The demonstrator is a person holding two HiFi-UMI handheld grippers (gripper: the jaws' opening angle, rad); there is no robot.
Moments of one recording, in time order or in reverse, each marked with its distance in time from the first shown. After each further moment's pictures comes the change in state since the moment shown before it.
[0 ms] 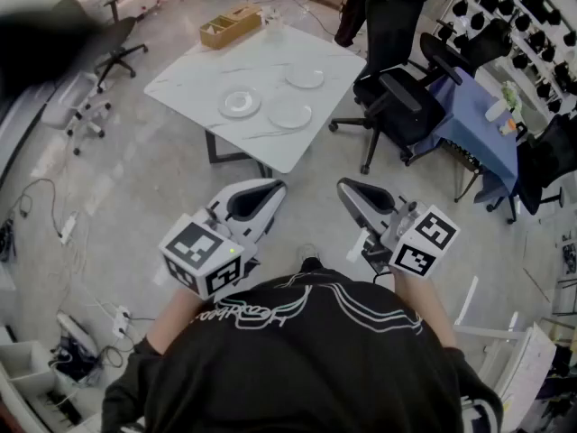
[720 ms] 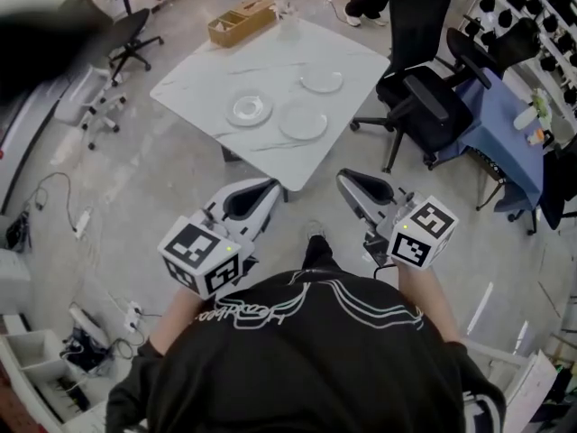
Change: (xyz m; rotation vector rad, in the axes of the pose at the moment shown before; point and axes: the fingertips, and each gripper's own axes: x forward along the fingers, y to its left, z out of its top) left arm 0.055 0.072 -0.011 -0.028 0.067 0.121; right arm 0.051 -0.100 -0.016 0.050 0.059 0.018
